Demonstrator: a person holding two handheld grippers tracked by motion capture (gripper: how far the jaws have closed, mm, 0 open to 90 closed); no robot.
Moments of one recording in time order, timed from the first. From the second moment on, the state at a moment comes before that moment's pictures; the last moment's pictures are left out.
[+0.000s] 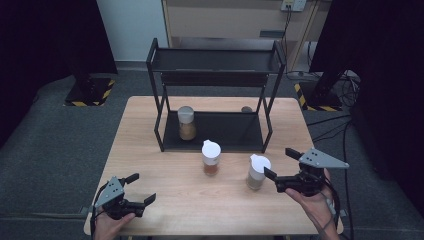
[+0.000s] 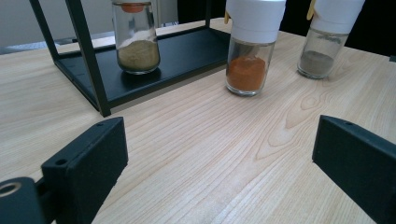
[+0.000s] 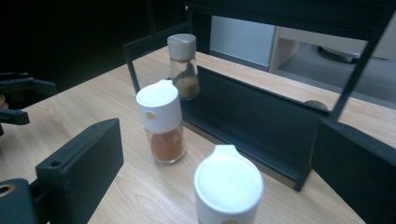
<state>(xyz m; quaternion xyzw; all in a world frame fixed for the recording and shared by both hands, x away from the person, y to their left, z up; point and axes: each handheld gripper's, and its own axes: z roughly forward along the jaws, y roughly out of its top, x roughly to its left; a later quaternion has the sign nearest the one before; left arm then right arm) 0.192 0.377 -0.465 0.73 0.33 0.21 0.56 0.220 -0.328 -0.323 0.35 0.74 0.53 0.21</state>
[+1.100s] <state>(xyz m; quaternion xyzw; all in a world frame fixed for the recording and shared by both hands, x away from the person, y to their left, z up) 0.193 0.379 -0.466 0.74 0.33 0.20 0.56 0.286 -0.252 -0.326 0.34 0.78 0.50 0.16</state>
